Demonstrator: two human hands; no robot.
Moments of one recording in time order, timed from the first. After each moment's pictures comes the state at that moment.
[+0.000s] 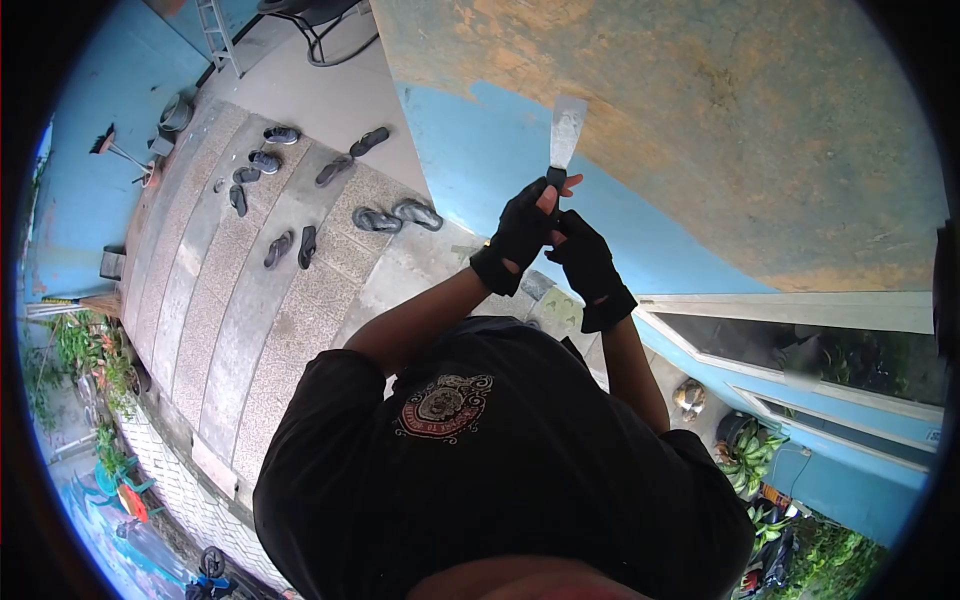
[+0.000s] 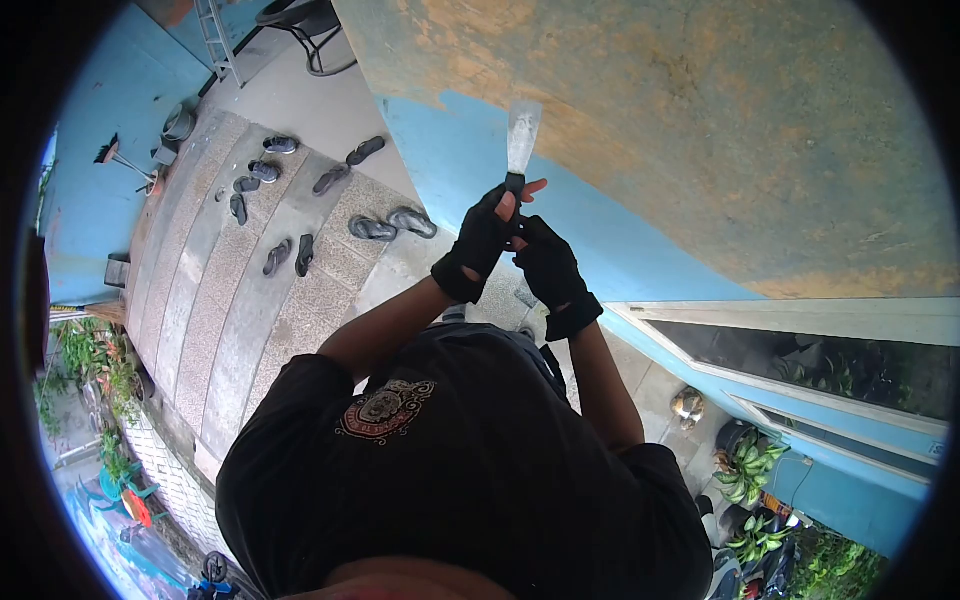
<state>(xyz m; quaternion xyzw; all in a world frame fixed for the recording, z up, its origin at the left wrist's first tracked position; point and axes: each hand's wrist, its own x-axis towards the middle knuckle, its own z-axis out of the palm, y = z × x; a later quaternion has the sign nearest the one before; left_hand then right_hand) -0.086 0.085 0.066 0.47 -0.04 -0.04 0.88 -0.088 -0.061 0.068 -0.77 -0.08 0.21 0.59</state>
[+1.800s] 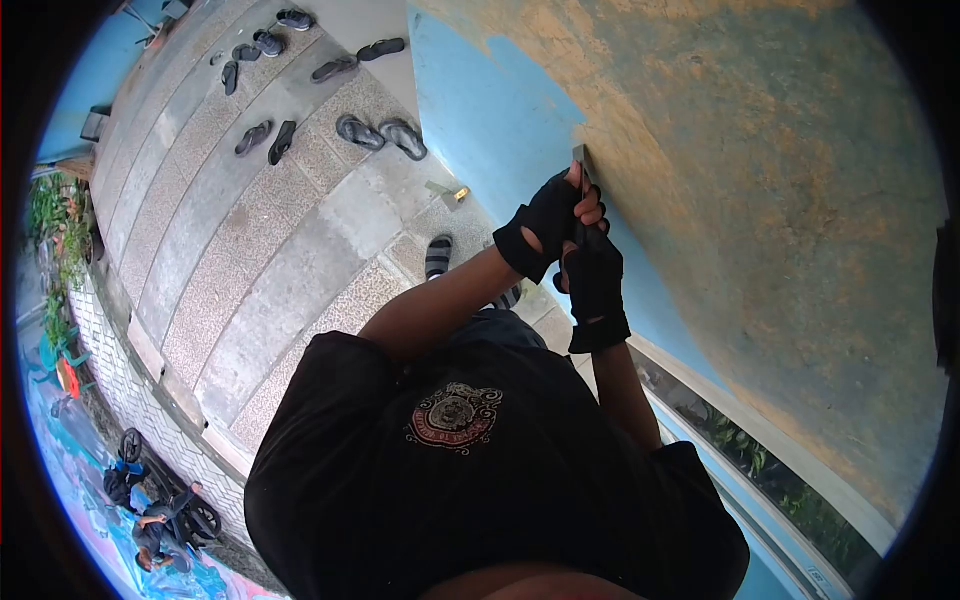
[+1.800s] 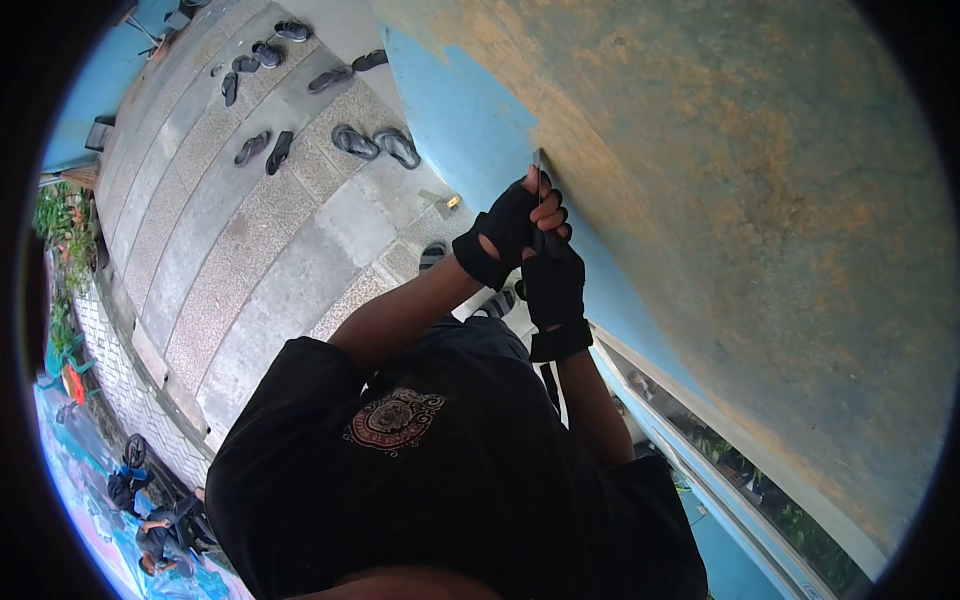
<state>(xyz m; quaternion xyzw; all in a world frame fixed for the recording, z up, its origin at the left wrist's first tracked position) 0.001 -0.003 -0.007 -0.02 -0.04 -0.08 1.00 -0.030 -0.100 0.066 -0.89 -0.14 0.10 0.42</state>
